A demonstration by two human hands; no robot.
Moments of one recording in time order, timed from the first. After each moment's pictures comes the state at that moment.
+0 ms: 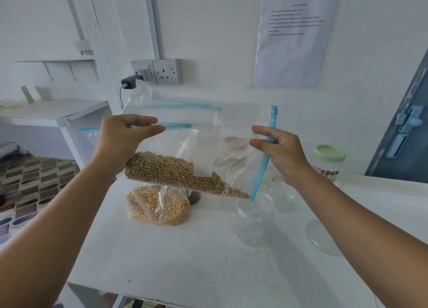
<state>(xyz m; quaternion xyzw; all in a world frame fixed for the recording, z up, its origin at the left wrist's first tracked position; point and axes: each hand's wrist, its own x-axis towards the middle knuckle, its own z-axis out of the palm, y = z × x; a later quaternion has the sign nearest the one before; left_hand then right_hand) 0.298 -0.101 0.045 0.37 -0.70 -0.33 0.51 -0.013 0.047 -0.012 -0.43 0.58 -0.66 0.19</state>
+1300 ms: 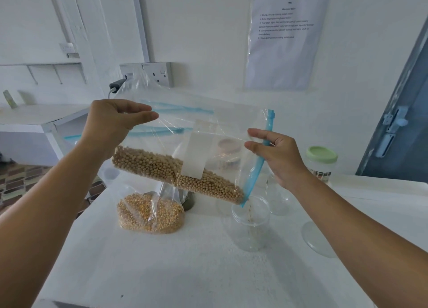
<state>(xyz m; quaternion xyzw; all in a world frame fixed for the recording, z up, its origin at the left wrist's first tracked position) 0.288 -0.120 0.080 0.34 -0.72 -0.35 0.49 -0.015 0.049 -0.011 -0.41 0.57 -0.69 0.20</state>
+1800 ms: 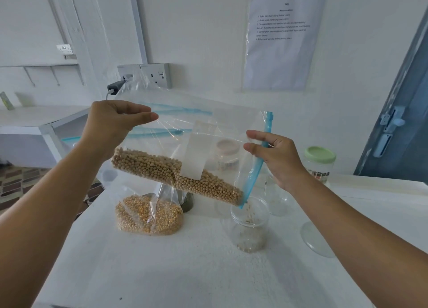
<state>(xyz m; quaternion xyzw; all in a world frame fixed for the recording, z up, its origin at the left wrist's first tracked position) 0.285 -0.125 0.080 0.35 -0.72 -0.34 0.48 -0.015 0.047 -0.013 -0.40 0.57 -0.69 0.21</state>
